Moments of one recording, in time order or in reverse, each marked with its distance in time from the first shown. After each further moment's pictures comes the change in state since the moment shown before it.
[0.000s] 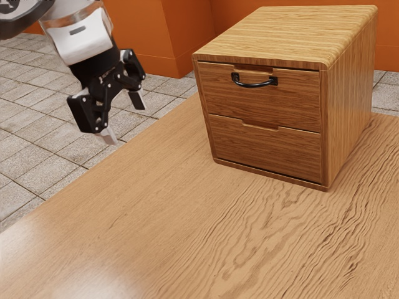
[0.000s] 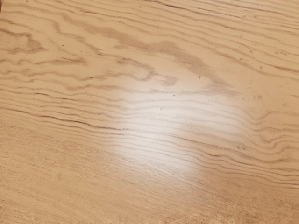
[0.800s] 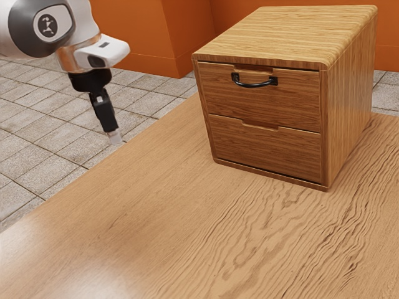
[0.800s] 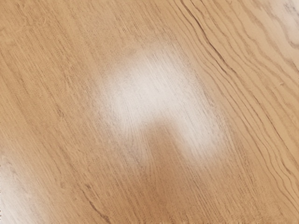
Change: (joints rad) arm 0.248 0.191 0.031 0.030 -0.023 0.058 -0.525
